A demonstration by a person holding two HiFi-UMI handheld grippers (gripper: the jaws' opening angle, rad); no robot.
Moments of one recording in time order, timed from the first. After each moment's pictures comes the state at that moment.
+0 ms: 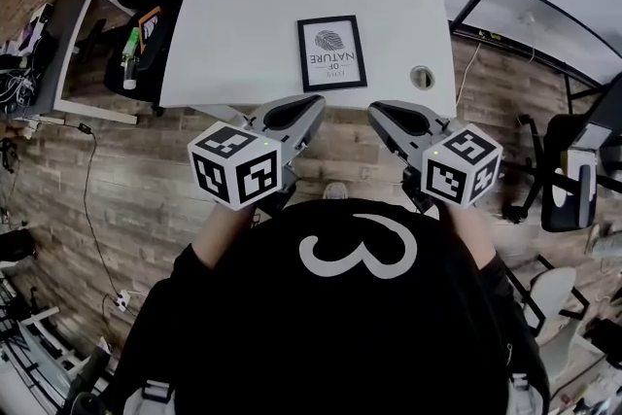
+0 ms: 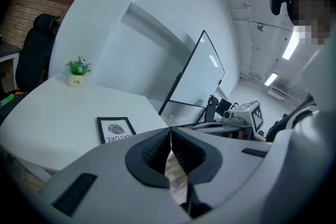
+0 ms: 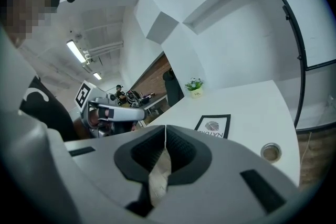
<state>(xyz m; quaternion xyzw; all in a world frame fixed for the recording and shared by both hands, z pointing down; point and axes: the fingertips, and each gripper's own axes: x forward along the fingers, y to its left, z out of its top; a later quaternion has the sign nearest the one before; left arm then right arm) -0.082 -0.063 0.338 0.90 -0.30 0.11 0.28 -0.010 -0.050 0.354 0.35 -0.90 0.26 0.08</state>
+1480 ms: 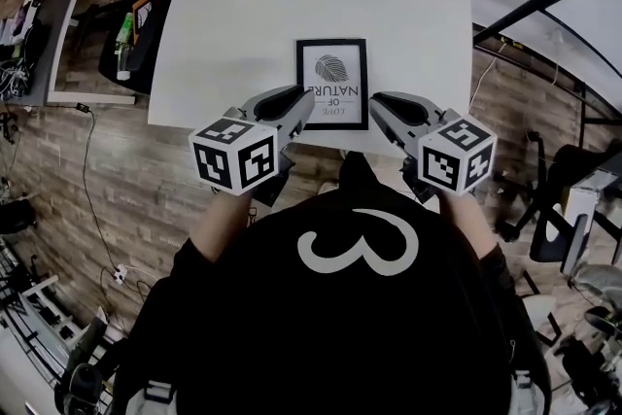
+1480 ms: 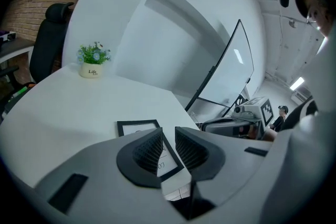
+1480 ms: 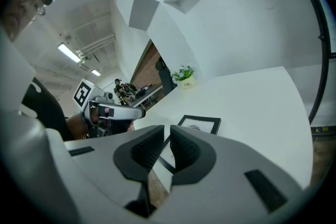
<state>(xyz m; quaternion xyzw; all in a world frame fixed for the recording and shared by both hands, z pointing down) -0.089 -0.208 0.412 0.85 -0.38 0.16 0.34 0.010 -0.197 0.419 0.30 -0.89 0.32 0.13</state>
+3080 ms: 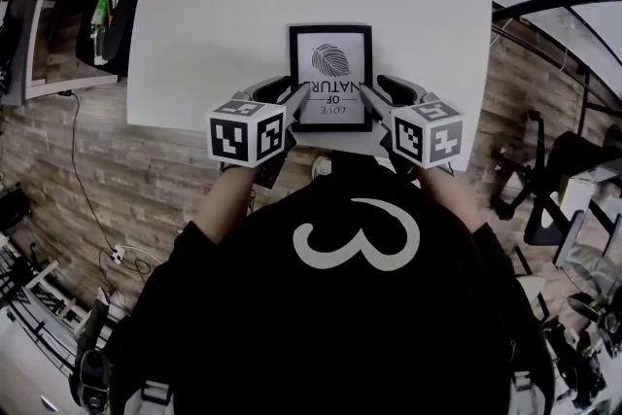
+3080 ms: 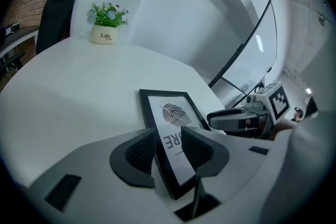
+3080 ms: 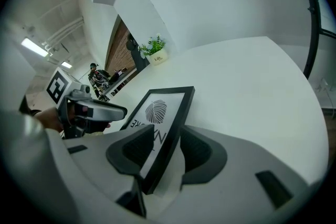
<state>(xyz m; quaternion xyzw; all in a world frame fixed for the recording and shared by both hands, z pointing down) -0.110 -0.240 0.534 0.78 -0.39 0.26 0.41 0.011 -0.240 0.543 0.37 -0.81 0.39 0.23</state>
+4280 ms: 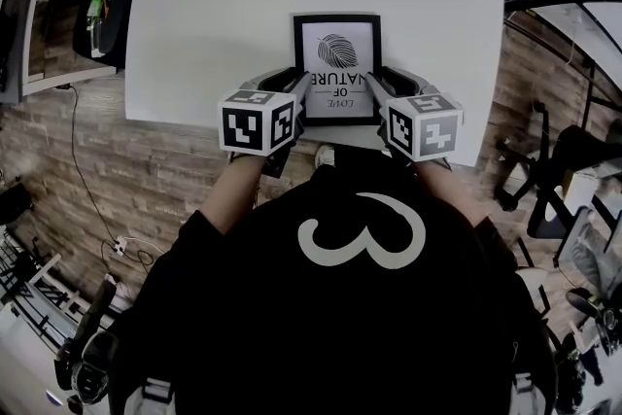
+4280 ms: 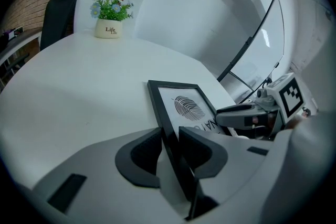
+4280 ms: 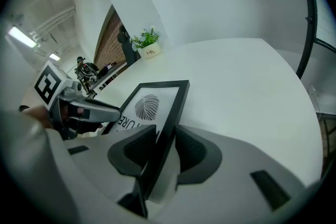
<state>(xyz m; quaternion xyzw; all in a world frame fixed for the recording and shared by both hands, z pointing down) -0.118 -0.243 0.565 0.76 -0.41 0.29 0.41 0.010 -0.244 0.566 0.41 -0.78 0.38 0.28</state>
